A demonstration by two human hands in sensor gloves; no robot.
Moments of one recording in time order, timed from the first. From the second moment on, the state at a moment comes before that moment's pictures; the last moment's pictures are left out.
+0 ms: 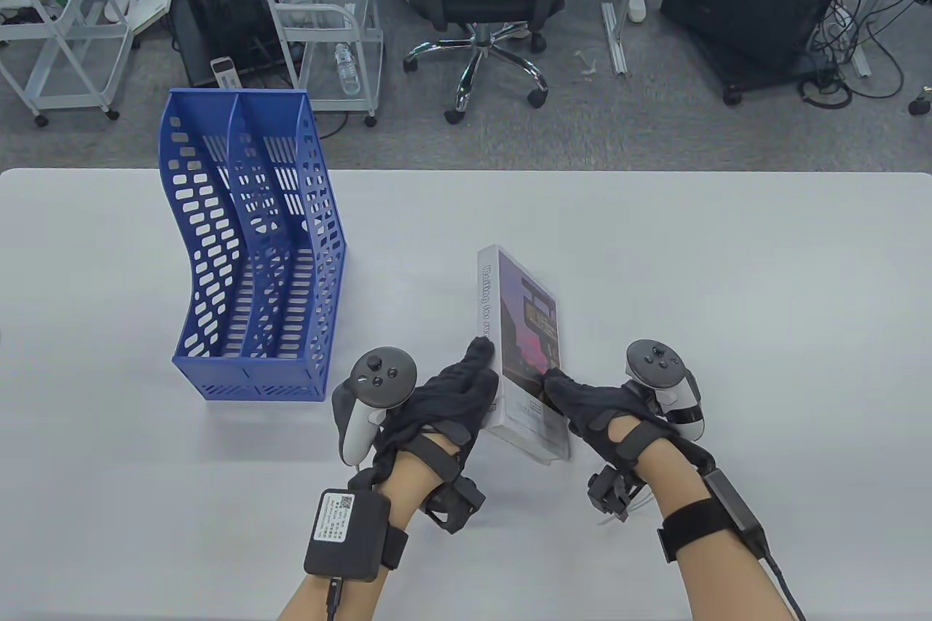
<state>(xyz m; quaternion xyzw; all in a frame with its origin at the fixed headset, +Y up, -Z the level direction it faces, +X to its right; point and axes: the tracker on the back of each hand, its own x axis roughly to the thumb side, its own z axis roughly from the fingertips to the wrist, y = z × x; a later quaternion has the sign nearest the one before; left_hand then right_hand) -0.097 -0.713 -0.282 -0.17 -0.09 0.53 0.83 0.173 -0.770 -0.312 0.07 0.31 0.72 0.62</state>
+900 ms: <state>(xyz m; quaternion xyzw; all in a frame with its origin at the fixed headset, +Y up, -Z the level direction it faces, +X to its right) -0.076 -0.697 -0.283 -0.15 -0.17 0.45 0.86 0.167 -0.720 -0.303 0.20 0.29 0.68 0.64</state>
